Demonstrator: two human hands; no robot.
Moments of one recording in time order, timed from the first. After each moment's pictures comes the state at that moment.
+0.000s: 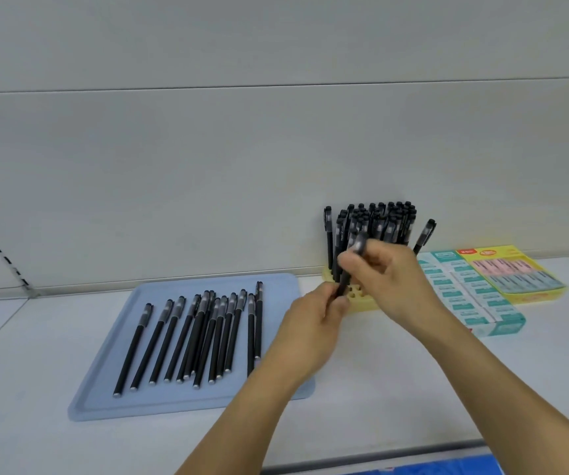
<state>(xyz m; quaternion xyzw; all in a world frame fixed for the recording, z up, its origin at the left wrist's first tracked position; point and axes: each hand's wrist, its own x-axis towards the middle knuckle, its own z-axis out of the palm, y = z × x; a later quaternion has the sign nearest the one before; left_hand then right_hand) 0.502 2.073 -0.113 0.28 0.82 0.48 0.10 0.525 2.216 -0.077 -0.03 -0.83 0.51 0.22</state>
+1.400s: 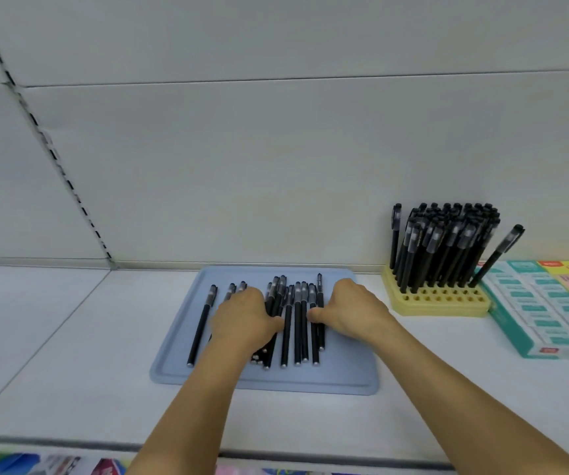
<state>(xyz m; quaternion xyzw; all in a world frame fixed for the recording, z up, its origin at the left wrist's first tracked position) 0.458 1.943 -0.110 0.02 0.98 0.16 0.08 0.464 2.111 -0.122 -0.12 -0.96 0.24 -0.07</state>
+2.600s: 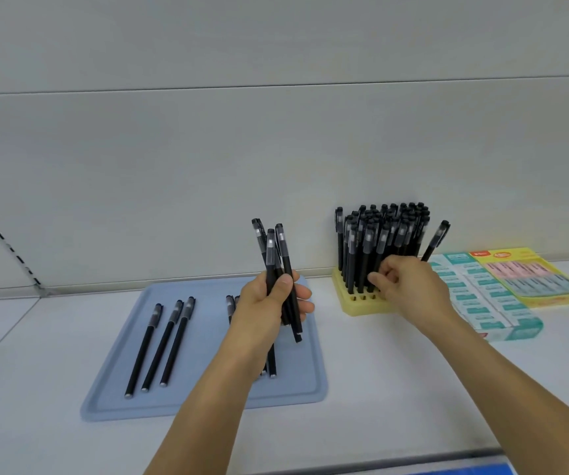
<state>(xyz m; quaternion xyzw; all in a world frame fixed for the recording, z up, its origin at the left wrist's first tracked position) 0.479 2.022 -0.101 0.08 0.64 0.75 0.14 0.499 2.253 -0.116 -0.19 -0.94 0.23 0.16</state>
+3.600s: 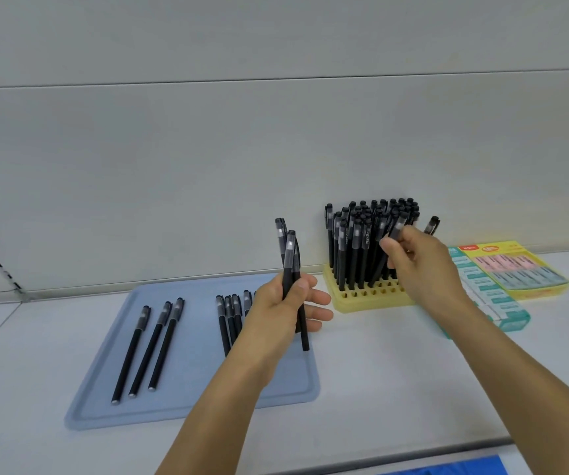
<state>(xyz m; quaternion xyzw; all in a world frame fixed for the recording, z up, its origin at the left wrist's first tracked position) 0.490 2.039 -0.101 0.13 0.66 0.71 0.20 0.509 2.269 -0.095 -0.16 -0.90 0.31 0.27</state>
